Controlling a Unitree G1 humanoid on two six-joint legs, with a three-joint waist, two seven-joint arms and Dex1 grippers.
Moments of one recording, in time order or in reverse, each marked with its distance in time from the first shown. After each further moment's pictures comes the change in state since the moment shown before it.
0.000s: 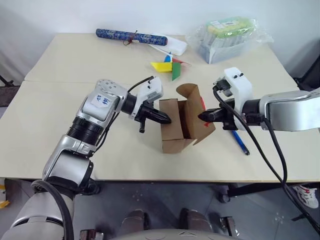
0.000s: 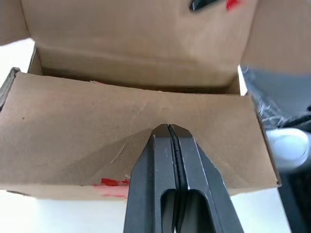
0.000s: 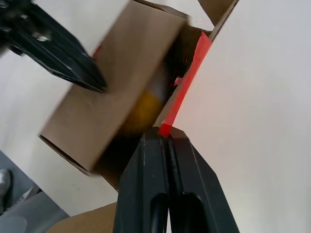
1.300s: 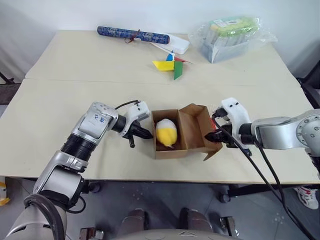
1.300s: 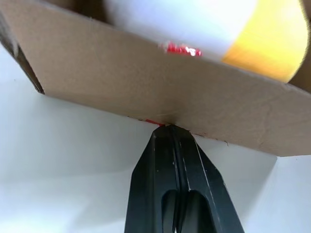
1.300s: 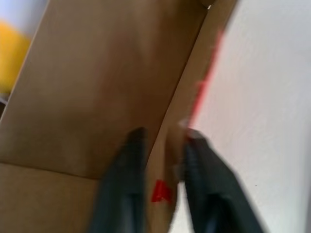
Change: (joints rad) left arm 0.162 0.059 -0.029 -0.058 0.091 0.130 0.114; right arm 0.229 0.067 -0.038 -0.011 -0.358 0.039 0.175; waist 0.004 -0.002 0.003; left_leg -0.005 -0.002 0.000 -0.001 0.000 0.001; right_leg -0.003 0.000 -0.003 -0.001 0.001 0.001
